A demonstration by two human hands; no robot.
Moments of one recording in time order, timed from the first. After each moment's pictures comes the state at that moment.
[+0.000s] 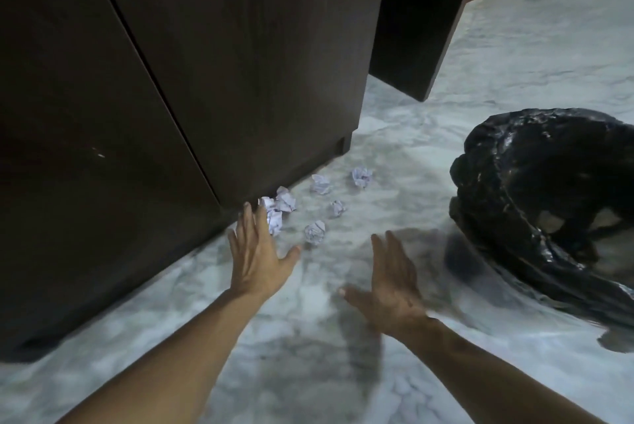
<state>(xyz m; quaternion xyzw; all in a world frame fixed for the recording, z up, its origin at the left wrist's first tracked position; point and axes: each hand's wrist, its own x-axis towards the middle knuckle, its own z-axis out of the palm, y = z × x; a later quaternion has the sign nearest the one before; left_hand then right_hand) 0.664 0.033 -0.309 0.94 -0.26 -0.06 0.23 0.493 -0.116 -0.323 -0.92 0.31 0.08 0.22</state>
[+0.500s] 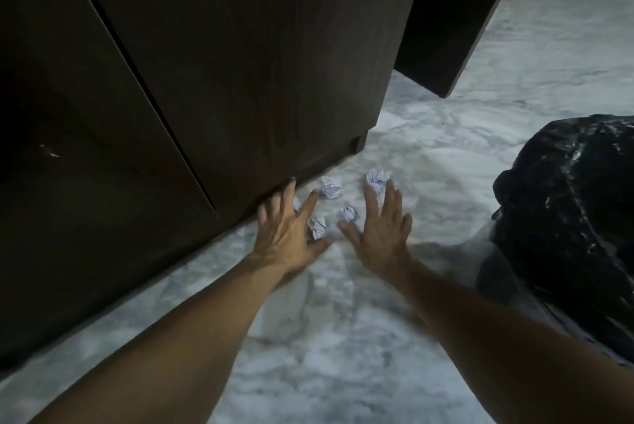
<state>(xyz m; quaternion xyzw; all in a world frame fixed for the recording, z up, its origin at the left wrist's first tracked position) 0.712 -0.024 -0.329 0.92 -0.39 -0.05 0.08 0.607 -0.166 -0.350 -0.93 0.33 -0.07 0.13</state>
